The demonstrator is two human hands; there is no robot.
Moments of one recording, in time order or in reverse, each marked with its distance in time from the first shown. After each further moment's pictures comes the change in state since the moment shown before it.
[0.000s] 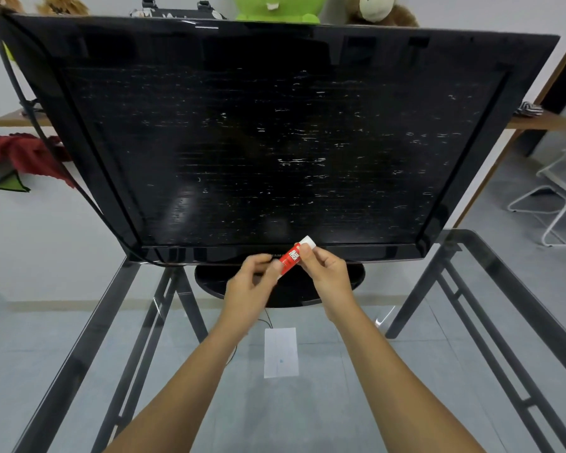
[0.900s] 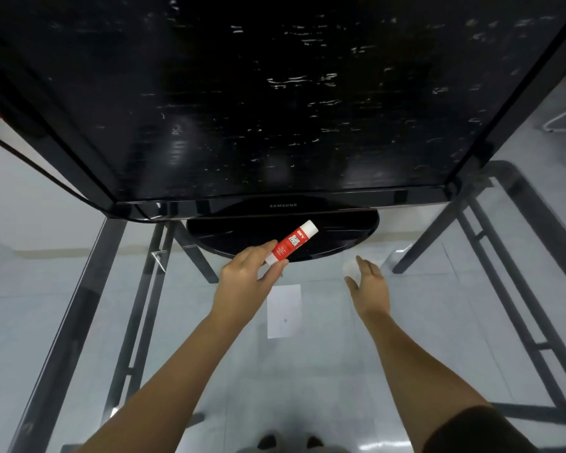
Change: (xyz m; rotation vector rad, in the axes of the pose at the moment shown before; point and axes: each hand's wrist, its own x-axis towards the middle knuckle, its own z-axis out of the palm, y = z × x) left_hand 0.014 -0.059 0.010 0.645 0.041 0.487; right_hand 0.005 0.179 -0.088 -0.954 0.143 0.340
